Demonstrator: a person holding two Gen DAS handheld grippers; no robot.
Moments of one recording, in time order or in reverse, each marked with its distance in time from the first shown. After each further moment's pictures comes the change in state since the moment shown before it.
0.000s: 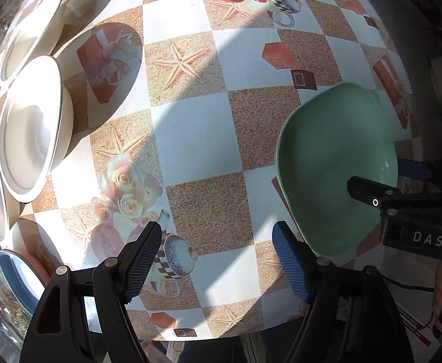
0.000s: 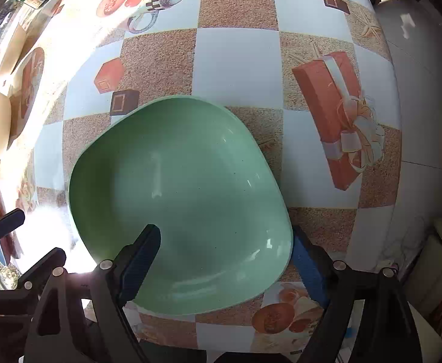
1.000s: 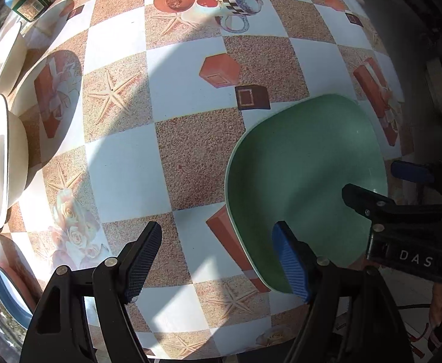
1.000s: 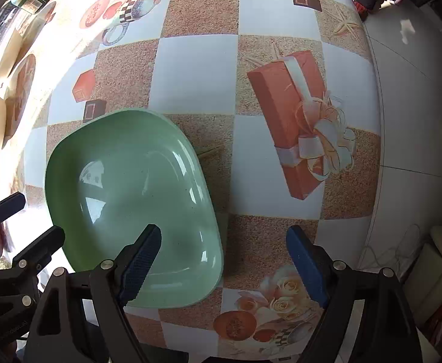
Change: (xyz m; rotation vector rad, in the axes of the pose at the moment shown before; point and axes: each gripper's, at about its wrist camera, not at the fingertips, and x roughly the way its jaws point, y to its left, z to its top) left arm 0.020 -0.082 0.024 0.022 -0.021 -0.021; right arm -0.022 -0.066 0.011 -0.016 -0.027 -0.045
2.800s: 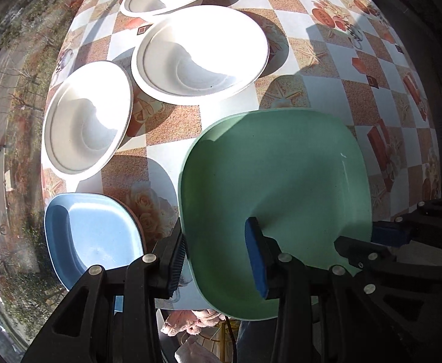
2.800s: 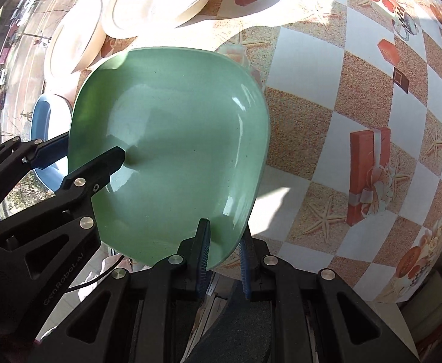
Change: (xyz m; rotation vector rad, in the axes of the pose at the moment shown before) left arm -0.049 0.252 -0.175 -0.068 -0.106 0.090; right arm -0.009 0.214 -0.033 -0.194 0.138 0.136
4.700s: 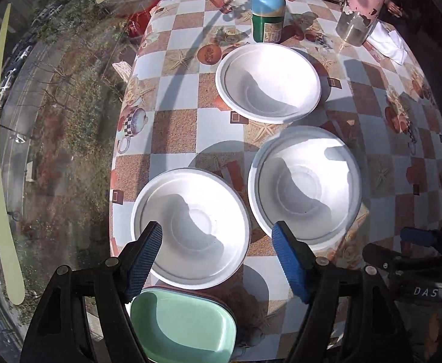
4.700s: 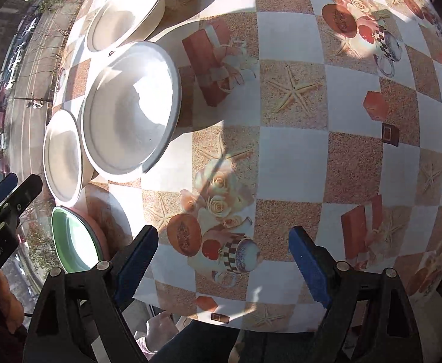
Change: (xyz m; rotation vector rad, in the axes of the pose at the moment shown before) left arm -0.049 0.083 0.116 -0.118 -0.113 0.124; right arm -0.049 -0.235 0.018 0.261 -0.139 0.088
